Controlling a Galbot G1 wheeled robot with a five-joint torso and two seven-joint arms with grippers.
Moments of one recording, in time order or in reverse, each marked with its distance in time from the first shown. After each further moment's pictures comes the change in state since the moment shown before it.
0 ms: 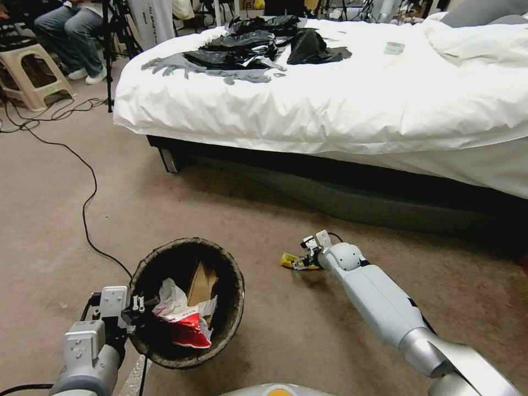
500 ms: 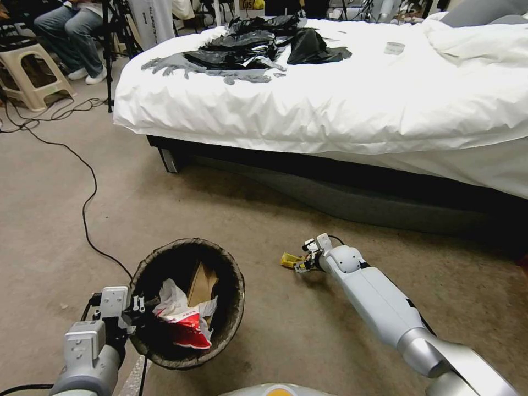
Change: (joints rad) left arm 0.005 0.002 0.001 0.000 0.002 0.000 0.001; right arm 0.010 0.017 0.008 -0.070 -0.032 0.029 -0.001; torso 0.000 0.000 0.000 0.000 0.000
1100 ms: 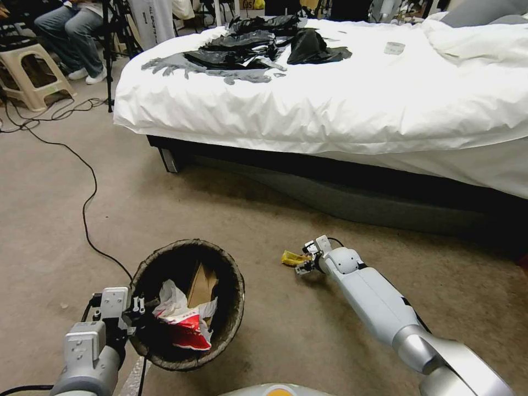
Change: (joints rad) left arm 0.004 0.000 0.000 0.000 0.004 0.000 0.002; right arm 0.014 0.017 0.001 -0.049 -0.022 0.027 0.000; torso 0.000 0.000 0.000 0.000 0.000
